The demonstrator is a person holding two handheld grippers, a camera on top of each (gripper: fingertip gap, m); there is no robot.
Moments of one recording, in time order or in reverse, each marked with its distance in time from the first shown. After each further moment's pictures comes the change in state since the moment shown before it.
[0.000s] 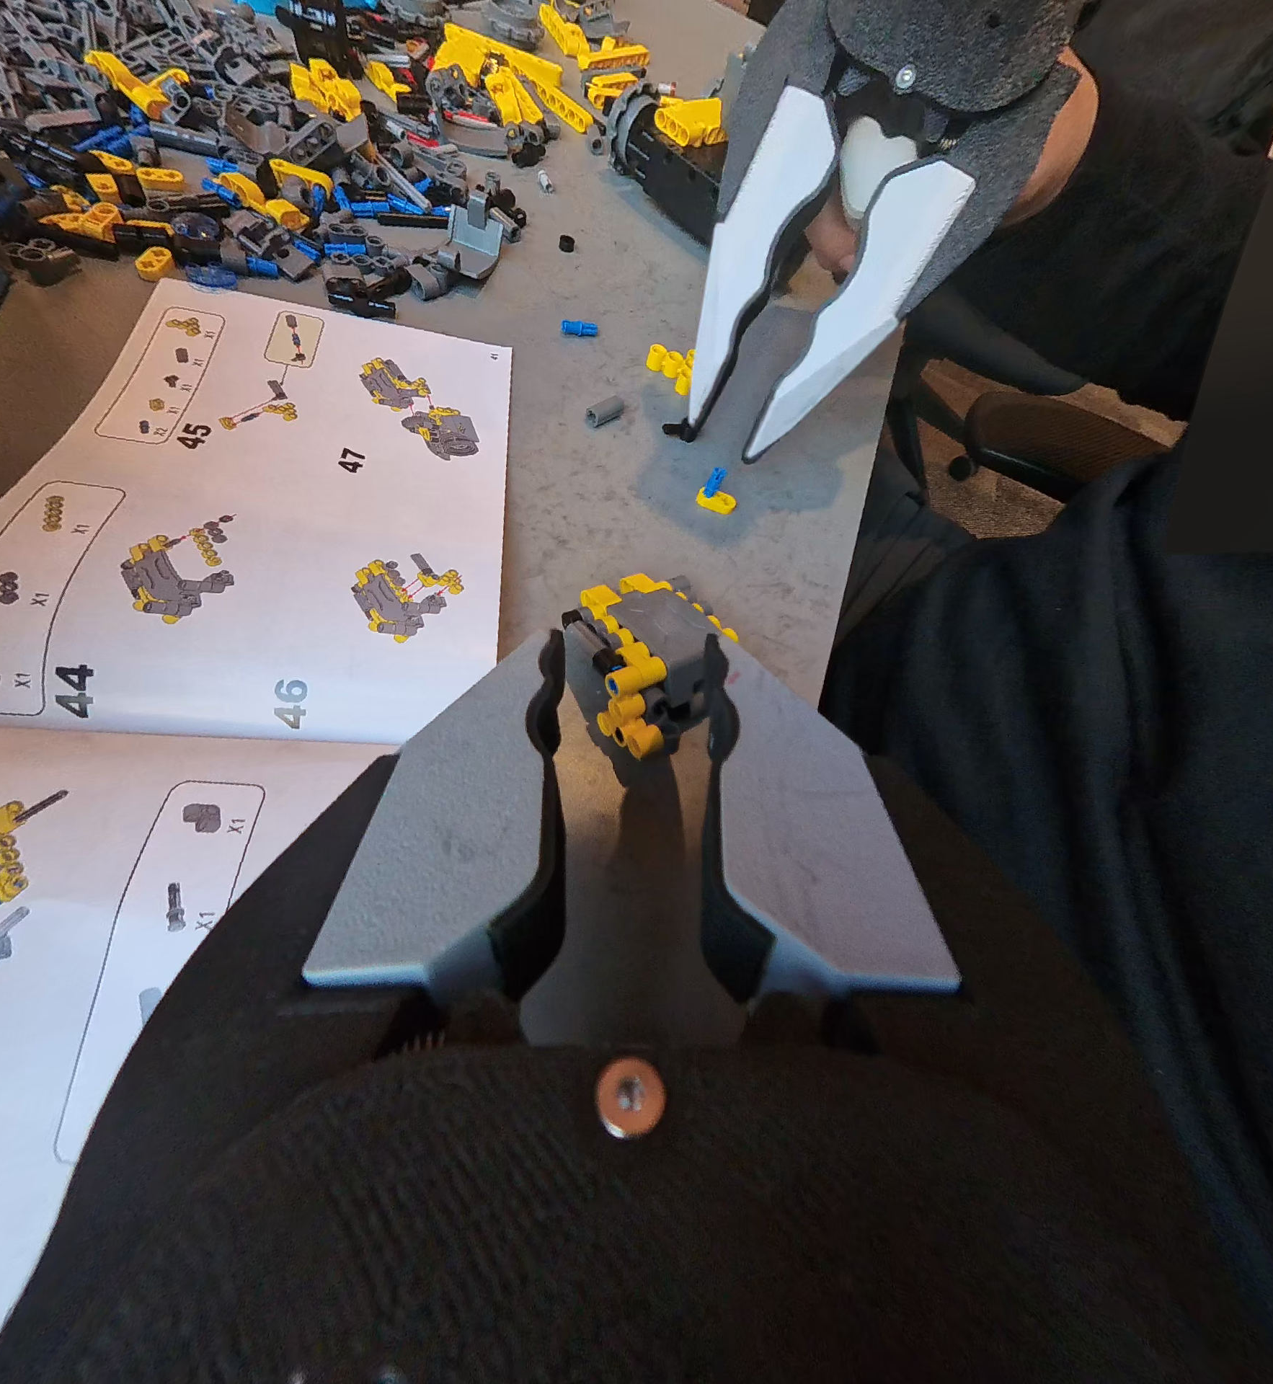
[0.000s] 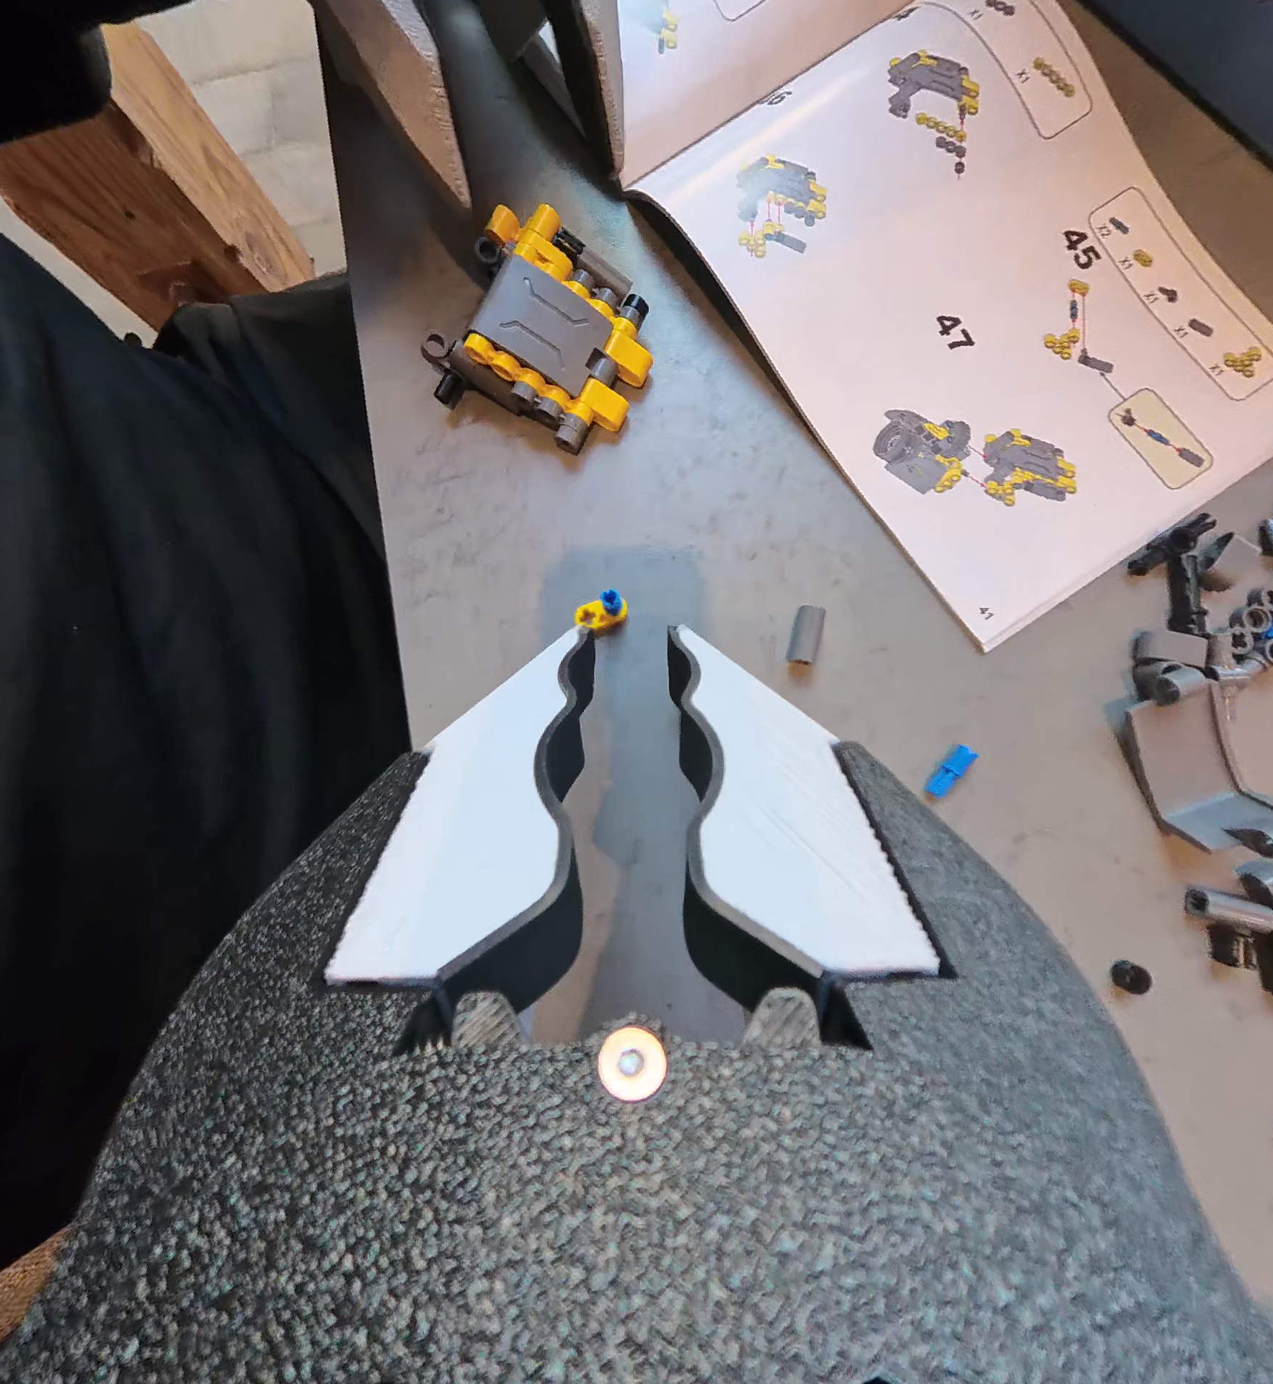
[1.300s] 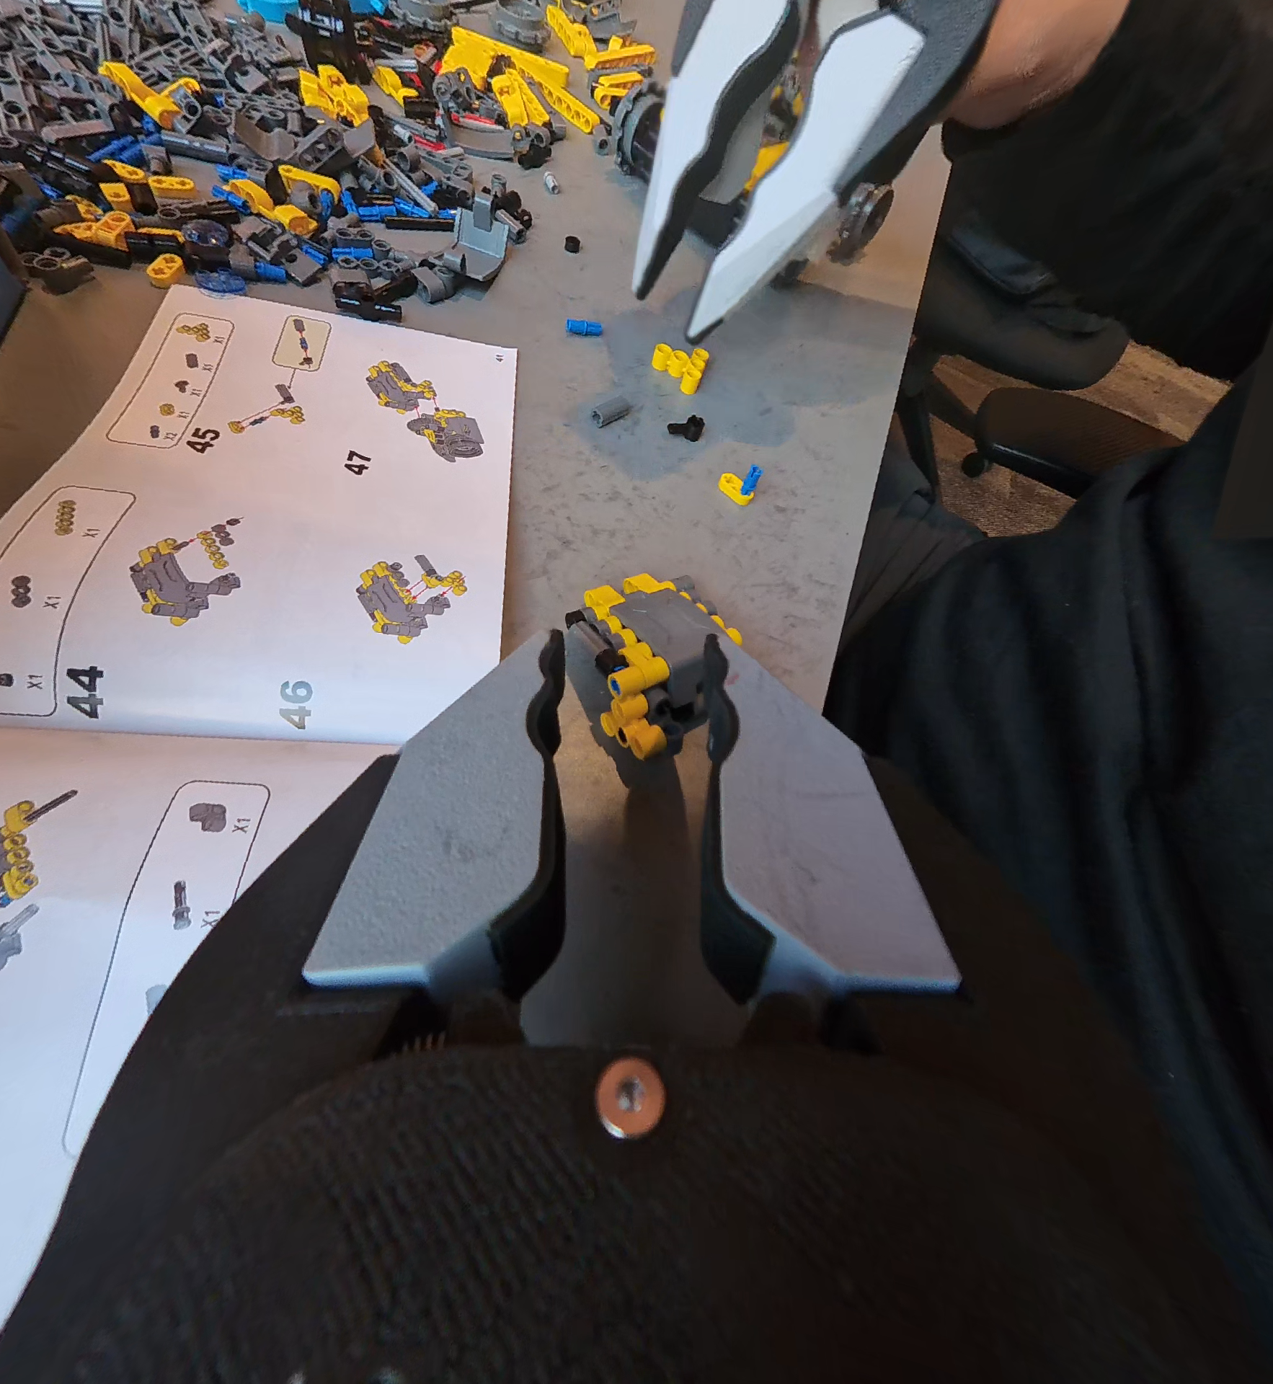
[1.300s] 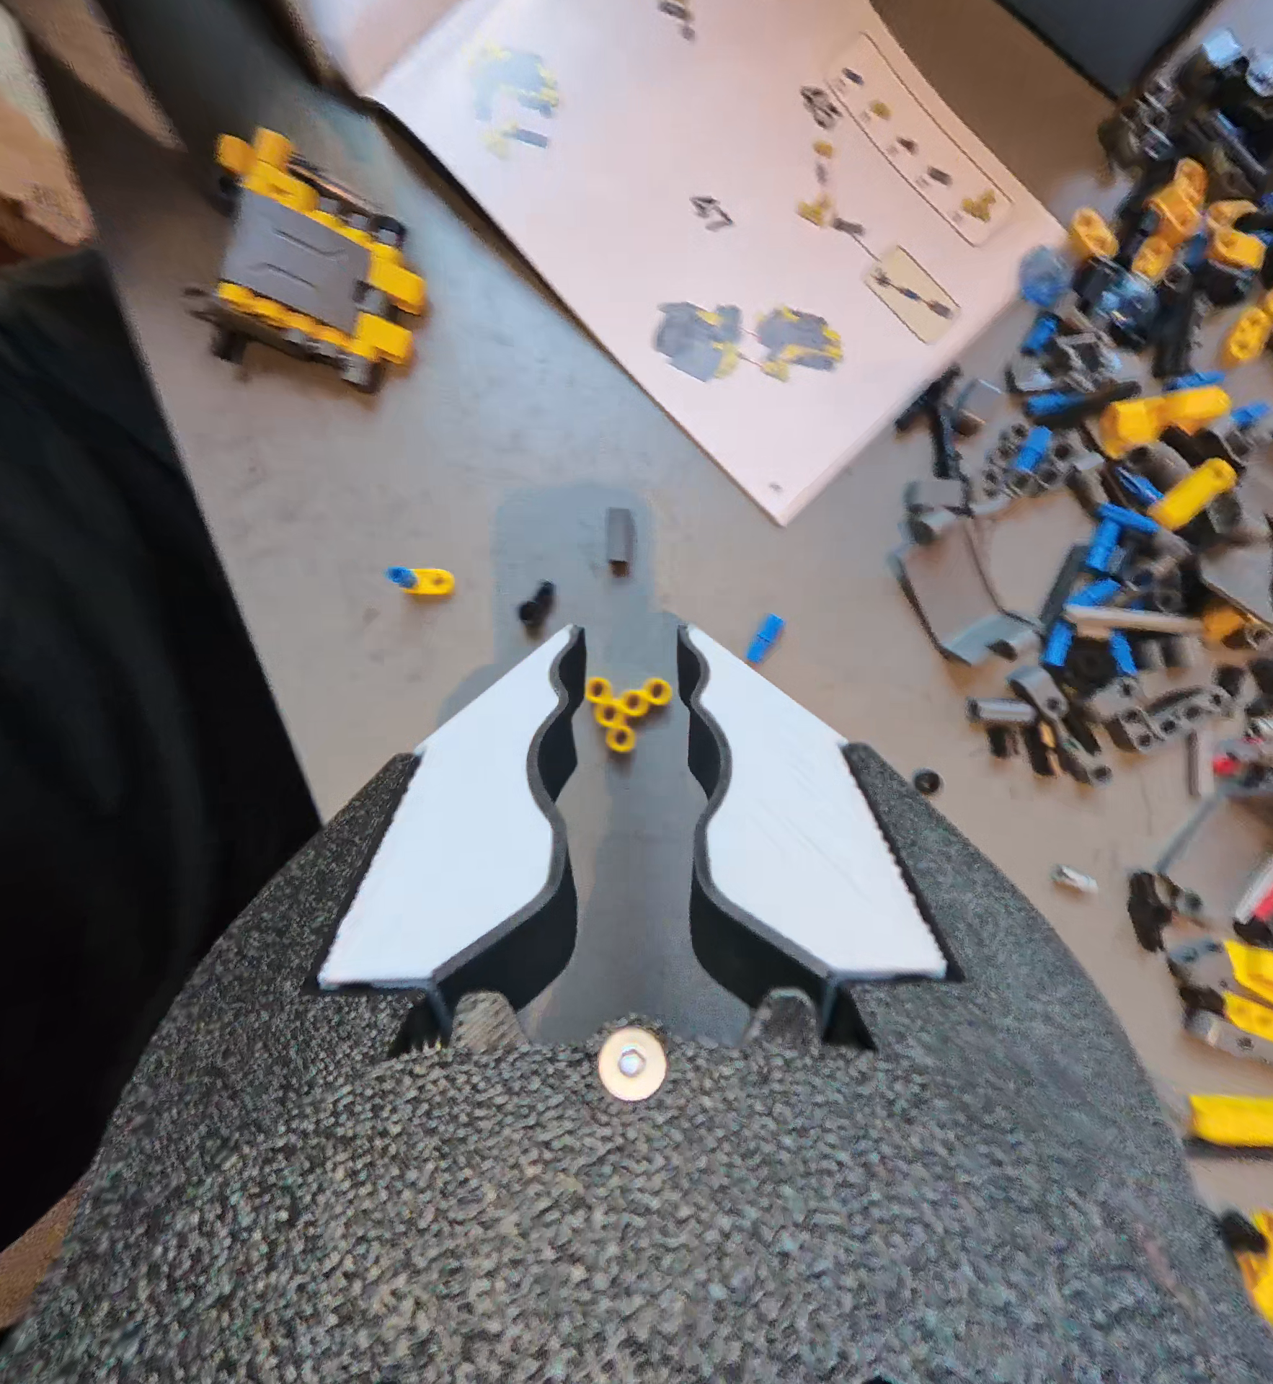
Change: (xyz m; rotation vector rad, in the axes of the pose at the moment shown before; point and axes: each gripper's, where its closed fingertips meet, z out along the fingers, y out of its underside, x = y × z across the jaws) left arm -0.001 0.000 0.000 -0.001 -0.015 0.011; right arm 0.049 0.016 -0.030 -0.123 0.155 0.118
